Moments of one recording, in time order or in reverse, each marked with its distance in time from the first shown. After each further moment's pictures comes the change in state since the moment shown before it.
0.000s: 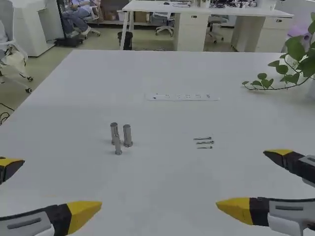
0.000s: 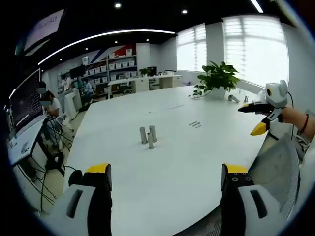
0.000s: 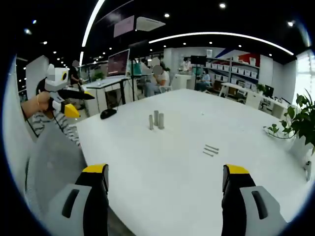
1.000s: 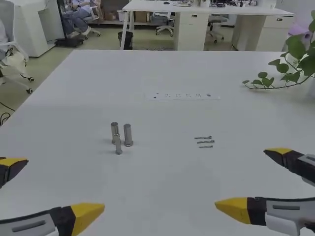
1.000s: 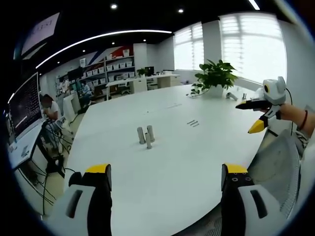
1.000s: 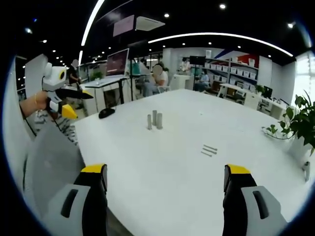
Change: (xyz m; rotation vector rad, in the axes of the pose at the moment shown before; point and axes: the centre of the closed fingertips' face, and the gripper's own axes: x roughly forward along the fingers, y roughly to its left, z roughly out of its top) left arm 0.001 -0.001 -0.002 0.017 0.007 0.010; right arm 0.003 -0.002 -0.002 -0.009 0.005 0.007
